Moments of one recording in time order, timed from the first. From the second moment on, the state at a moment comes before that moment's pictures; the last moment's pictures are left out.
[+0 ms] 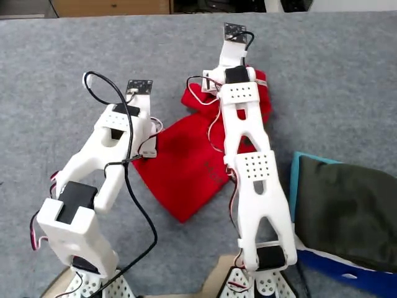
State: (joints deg) left arm 10.2 11.9 17.7 60.1 1.9; right arm -11.2 78.0 -81.9 72.5 -19.3
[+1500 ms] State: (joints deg) left arm 5.9 13.2 2.2 74.4 -6.3; right arm -11.2 78.0 -81.9 72.5 -19.3
